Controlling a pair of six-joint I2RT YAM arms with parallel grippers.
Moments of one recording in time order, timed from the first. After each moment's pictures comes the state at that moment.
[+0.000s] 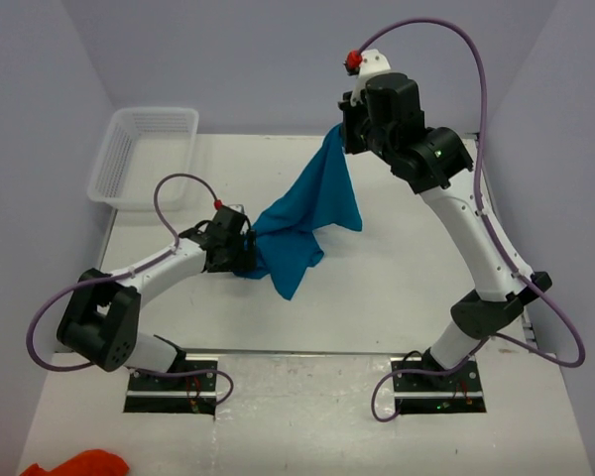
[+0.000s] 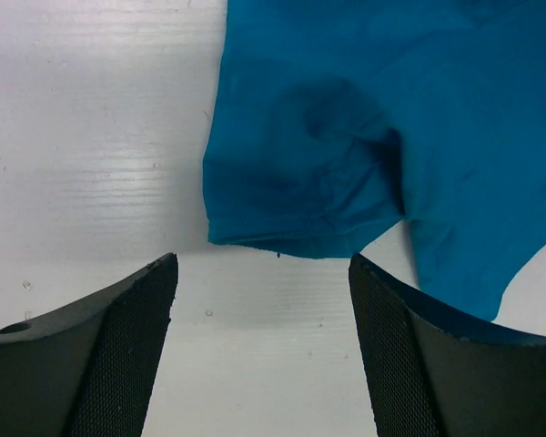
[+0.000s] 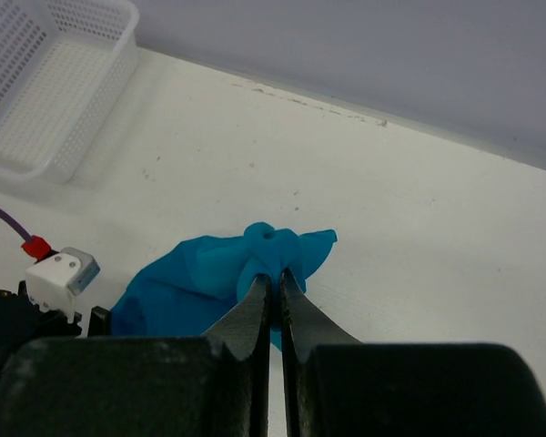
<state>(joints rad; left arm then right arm) -0.48 1.42 0.82 -0.49 -0.12 -0.50 0.63 1.67 2.17 -0.91 0.26 0.15</state>
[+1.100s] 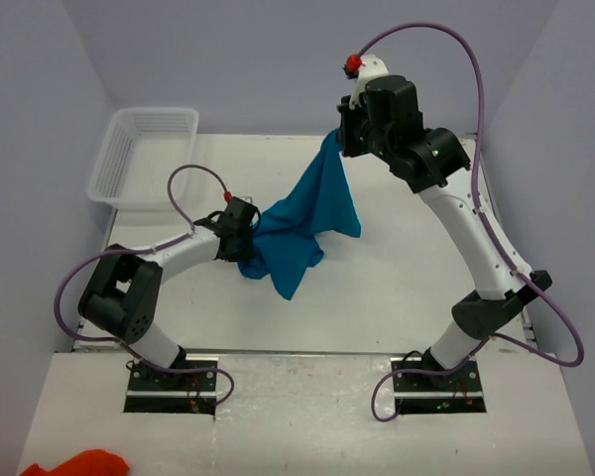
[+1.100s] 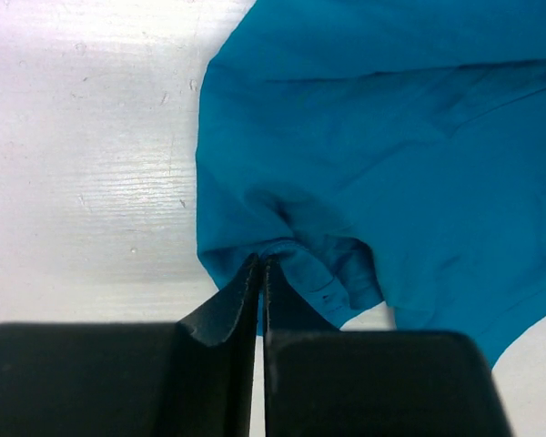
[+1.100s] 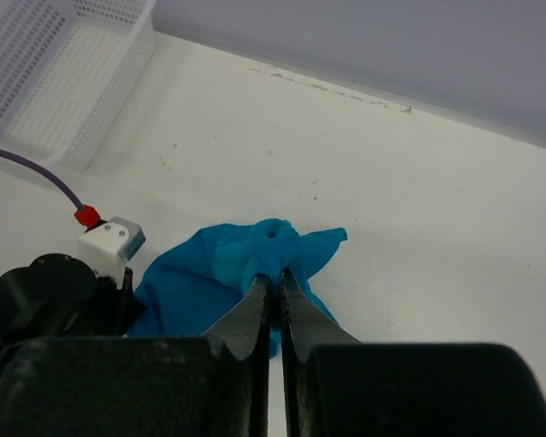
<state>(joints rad) -0.49 1.60 0.91 -0.41 -0.16 -0.49 0.61 1.66 2.13 -0.89 0.19 0.18</state>
